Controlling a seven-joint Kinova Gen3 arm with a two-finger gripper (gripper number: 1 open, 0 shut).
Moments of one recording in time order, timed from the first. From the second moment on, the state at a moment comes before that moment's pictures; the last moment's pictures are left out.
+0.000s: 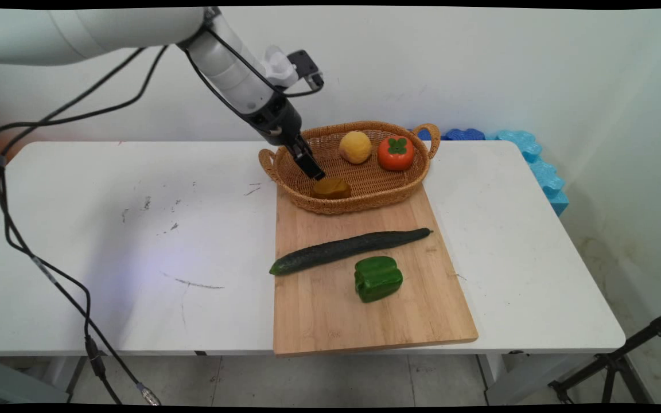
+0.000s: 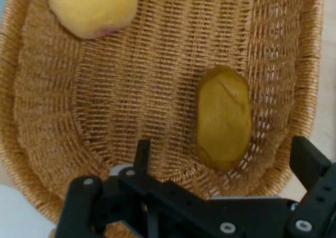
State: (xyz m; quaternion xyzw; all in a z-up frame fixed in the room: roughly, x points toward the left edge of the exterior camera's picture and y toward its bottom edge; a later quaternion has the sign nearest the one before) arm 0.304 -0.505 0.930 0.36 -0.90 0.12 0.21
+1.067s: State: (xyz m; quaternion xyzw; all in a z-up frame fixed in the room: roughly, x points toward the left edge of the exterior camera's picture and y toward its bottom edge) arm 0.285 -0.552 0.873 0.35 -0.91 0.08 0.20
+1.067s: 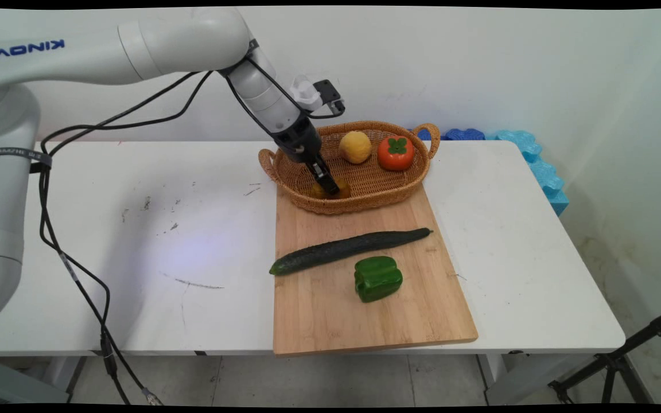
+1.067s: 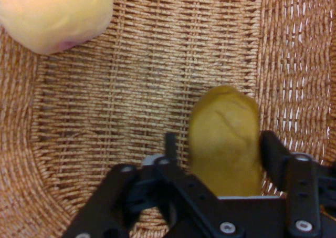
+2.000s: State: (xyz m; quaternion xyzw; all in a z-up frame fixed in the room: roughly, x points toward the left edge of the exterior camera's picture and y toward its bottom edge) arm 0.273 -0.507 0.973 0.30 -0.91 0.12 0.25
